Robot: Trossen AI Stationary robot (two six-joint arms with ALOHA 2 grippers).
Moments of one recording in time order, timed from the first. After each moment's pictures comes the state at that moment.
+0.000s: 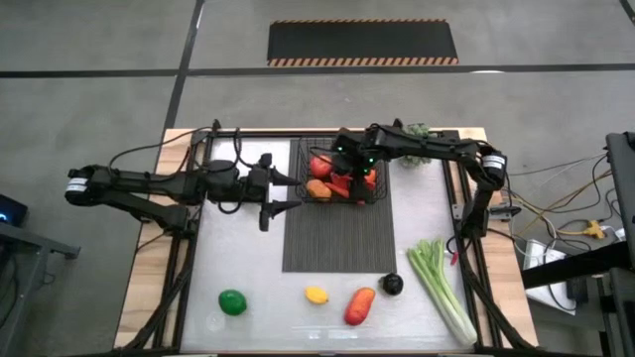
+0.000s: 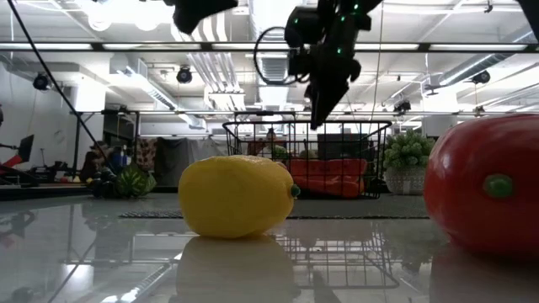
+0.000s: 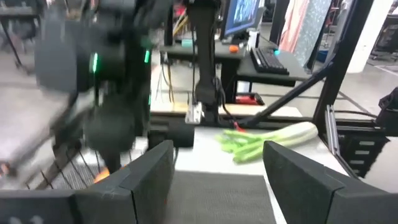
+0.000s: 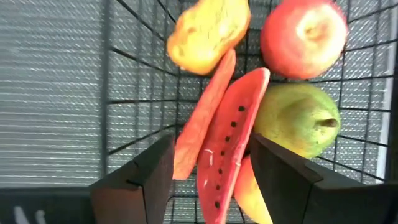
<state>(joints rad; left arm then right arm) 0.00 1.04 0.83 0.11 -0.04 -0.05 -0.33 1.82 1.58 -1.00 -0.10 -0.37</state>
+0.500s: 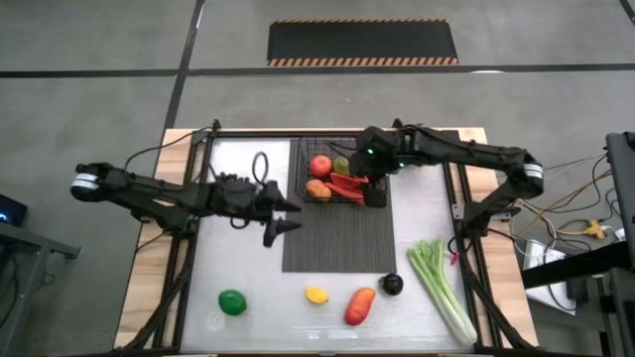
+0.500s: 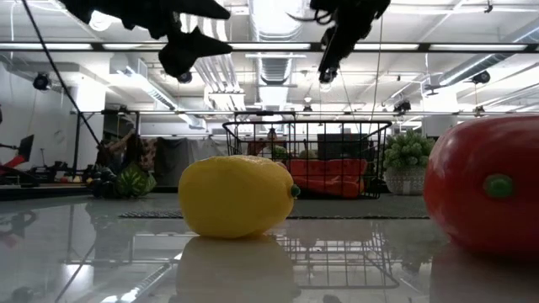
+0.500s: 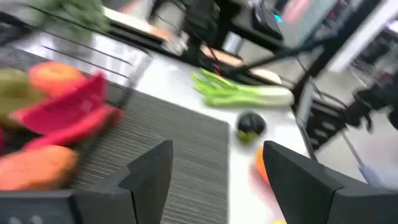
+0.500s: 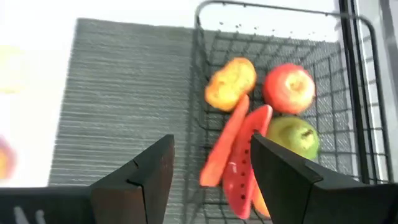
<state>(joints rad) -0.09 1.12 0.71 0.11 -0.04 -0.39 -0.22 1.54 1.52 -0.96 -0.11 -0.27</state>
